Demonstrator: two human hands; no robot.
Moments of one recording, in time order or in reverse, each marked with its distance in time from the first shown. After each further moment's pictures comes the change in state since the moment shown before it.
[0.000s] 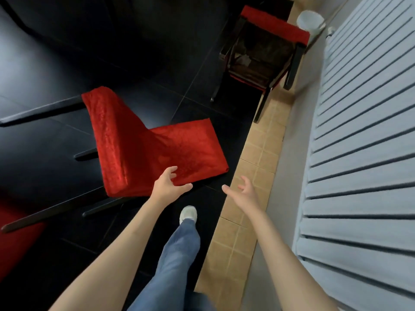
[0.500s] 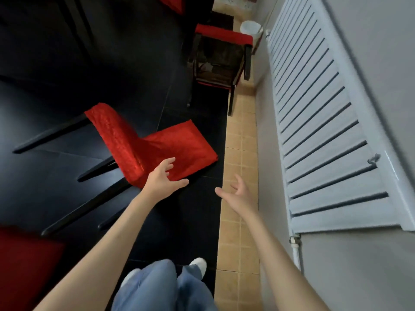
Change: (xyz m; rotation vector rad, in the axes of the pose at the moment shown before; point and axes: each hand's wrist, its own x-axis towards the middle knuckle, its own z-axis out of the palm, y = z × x) left_hand -0.150 -0.026 -0.098 0.156 -0.159 0.322; right_hand -0.218 0.049 0.070 0.178 0.156 -0.062
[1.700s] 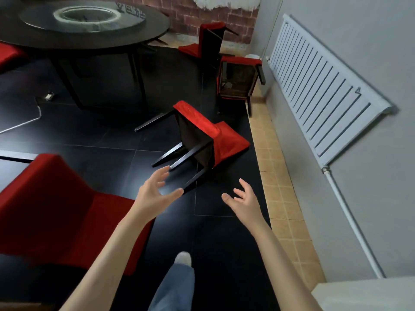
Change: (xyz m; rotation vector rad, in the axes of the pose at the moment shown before) left_hand -0.520 -0.272 -0.334 0.011 0.118 0.262; right_hand -0.534 0.094 0.373 0.203 0.064 -0.238
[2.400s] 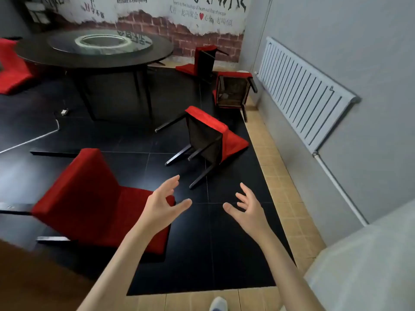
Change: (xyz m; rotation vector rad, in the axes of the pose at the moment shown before) left_hand -0.239 -0.066 -0.142 0.019 -0.092 0.149; right_hand -0.270 0.021 0.131 -0.088 0.074 -0.137
